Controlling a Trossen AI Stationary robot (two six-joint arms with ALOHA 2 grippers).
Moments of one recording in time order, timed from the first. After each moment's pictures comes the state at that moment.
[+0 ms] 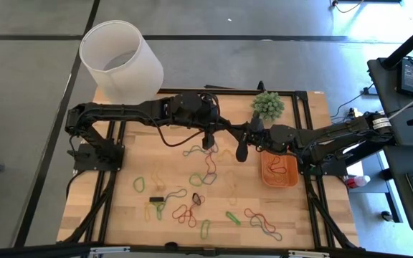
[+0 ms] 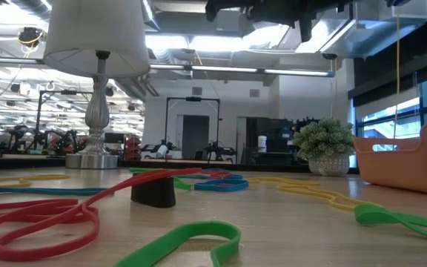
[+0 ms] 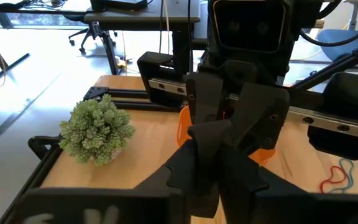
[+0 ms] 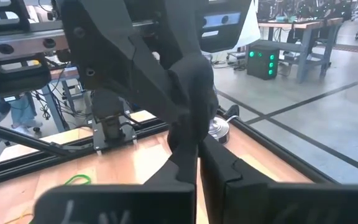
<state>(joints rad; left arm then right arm) 0.10 1.59 1.48 -0.24 0.02 -0.01 0.13 1.22 0.77 0.38 0.52 0.16</state>
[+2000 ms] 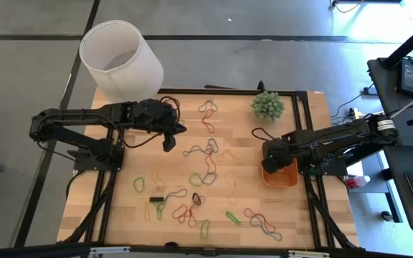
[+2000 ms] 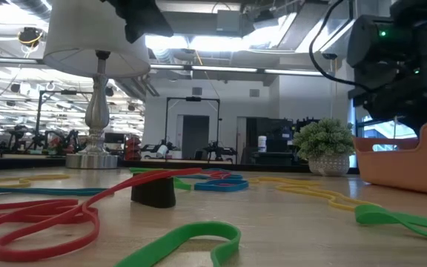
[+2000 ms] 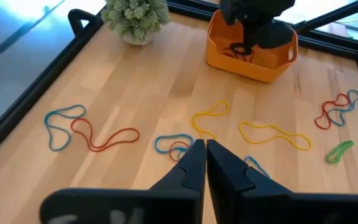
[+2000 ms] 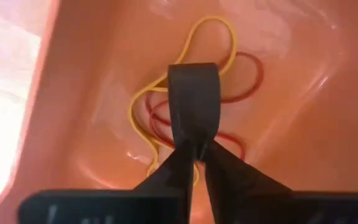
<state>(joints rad) 0.13 1.13 1.05 -0.52 -0.04 -0.20 0.06 1.16 0.58 -0.94 -0.11 1.17</state>
